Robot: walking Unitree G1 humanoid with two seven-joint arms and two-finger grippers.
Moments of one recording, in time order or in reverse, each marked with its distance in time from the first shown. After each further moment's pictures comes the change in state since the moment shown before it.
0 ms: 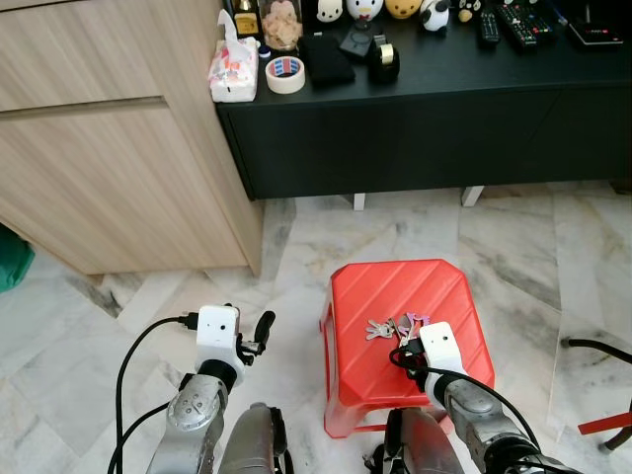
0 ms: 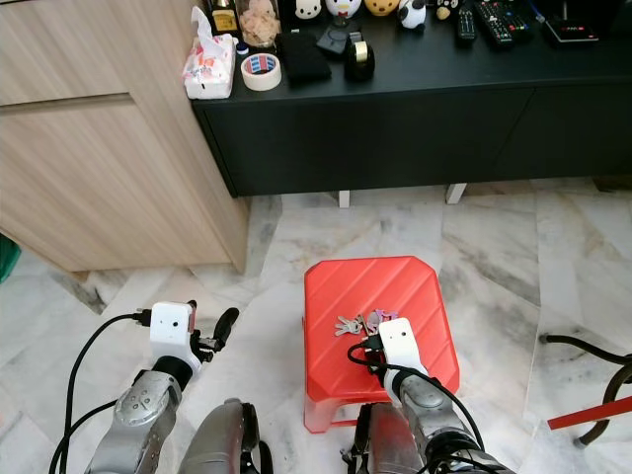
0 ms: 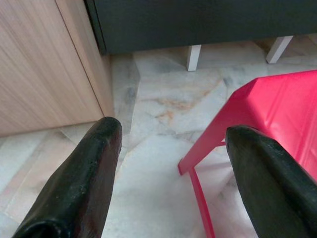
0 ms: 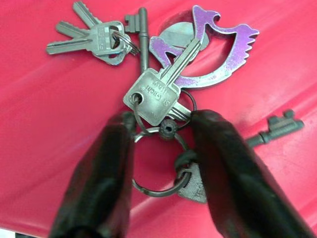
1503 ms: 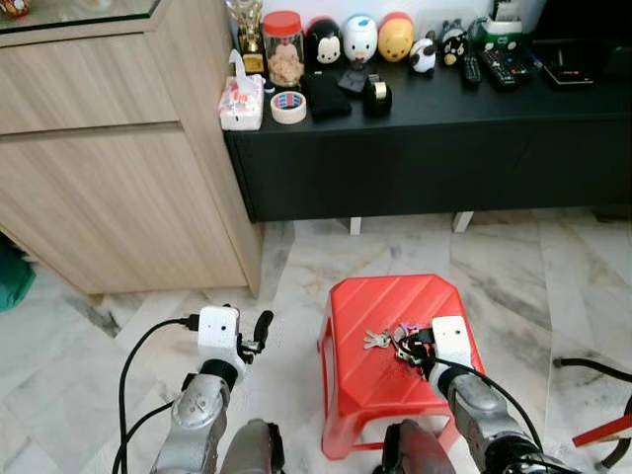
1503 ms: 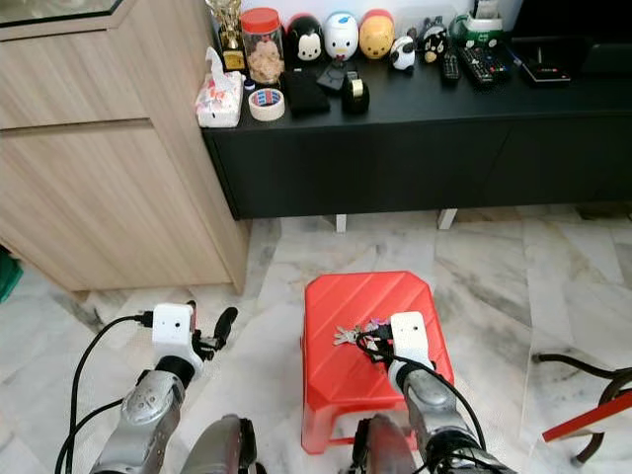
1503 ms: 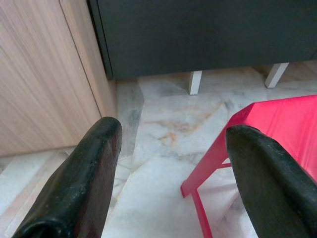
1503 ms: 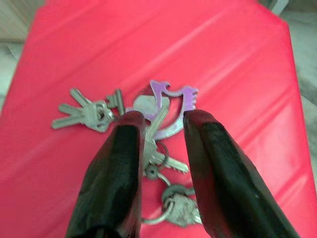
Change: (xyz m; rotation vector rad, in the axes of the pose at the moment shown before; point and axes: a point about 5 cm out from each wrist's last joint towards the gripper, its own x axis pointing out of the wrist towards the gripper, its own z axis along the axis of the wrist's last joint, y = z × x) left arm 0.002 0.002 -0.008 -0.002 -0.026 0.029; right arm 0.001 -0.005 0.014 0.101 -0.101 -0.056
